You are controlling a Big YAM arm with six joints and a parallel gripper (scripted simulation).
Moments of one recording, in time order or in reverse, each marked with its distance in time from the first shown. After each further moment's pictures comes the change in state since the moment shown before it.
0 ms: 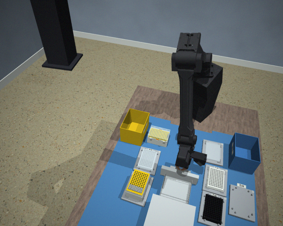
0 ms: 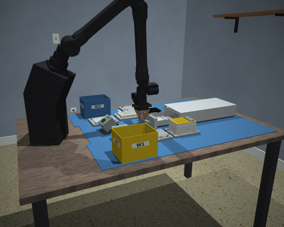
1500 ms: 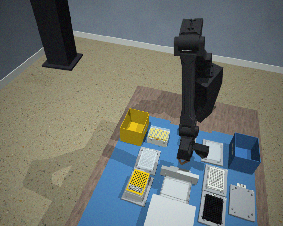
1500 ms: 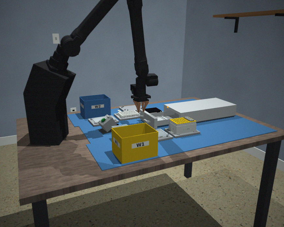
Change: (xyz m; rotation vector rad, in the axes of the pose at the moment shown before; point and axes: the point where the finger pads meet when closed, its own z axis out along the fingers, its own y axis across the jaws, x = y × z) arm 0.002 0.007 -0.054 -0.012 -0.001 -0.007
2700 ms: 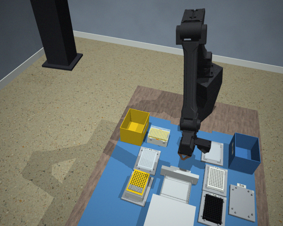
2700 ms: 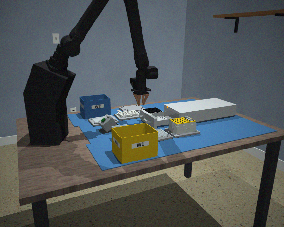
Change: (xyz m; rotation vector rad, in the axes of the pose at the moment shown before) arm 0.000 -0.001 -0.041 0.000 0.000 0.000
